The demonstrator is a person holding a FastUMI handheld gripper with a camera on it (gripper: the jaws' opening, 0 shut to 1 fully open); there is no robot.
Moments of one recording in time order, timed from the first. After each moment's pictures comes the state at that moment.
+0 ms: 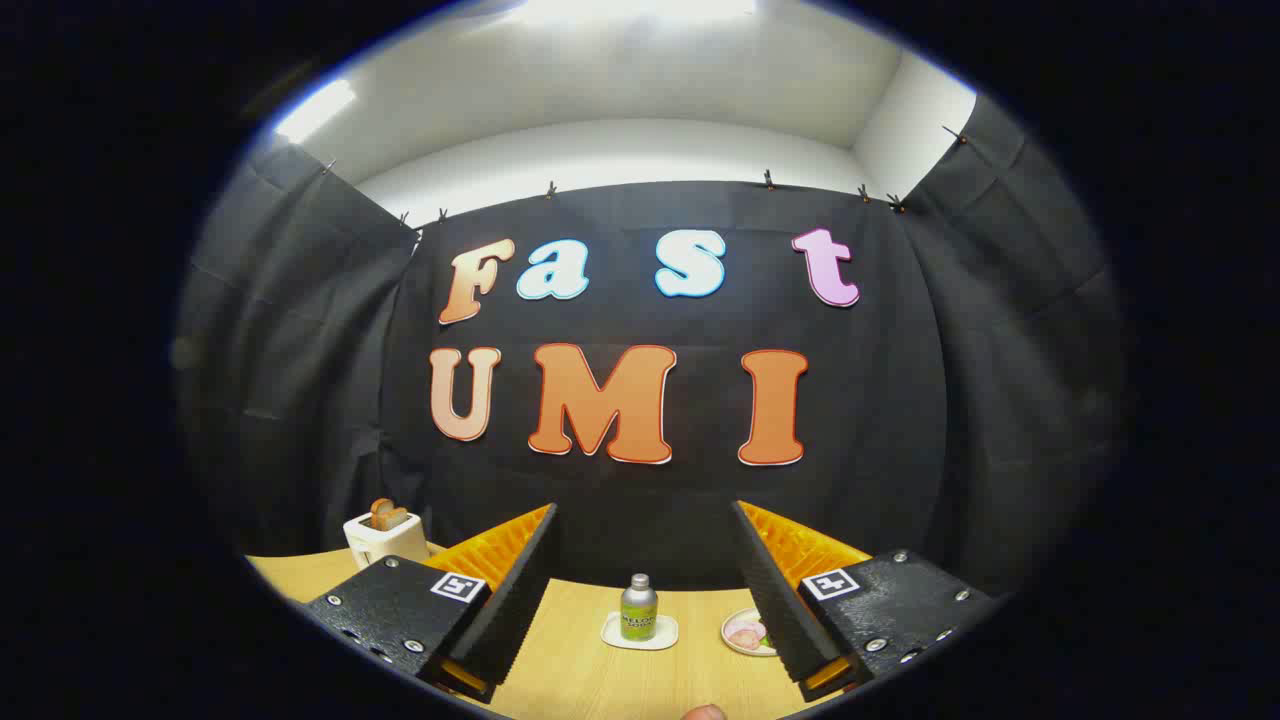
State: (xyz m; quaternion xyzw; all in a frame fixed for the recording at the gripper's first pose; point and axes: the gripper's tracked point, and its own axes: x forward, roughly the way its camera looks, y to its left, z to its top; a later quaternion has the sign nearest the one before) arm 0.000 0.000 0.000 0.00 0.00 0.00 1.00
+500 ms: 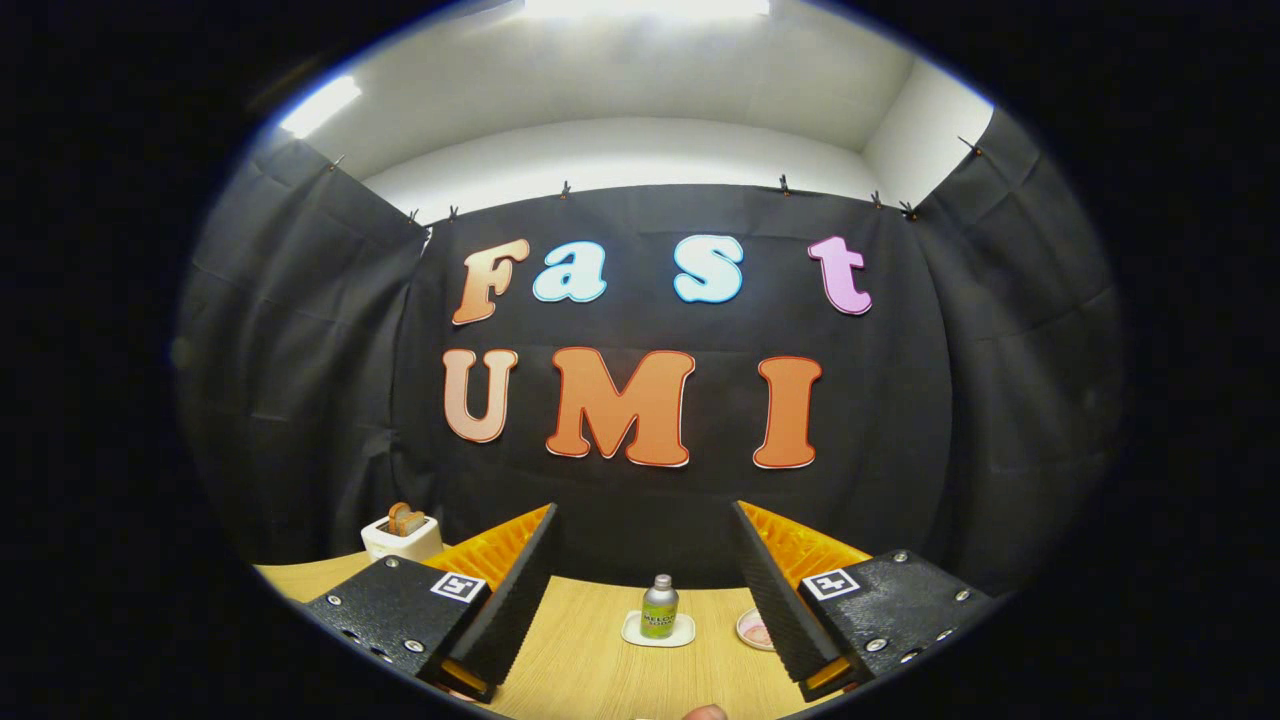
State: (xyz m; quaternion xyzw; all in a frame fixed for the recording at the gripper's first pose) arm -0.012 0.031 0.018 -0.01 0.01 0.00 1.00
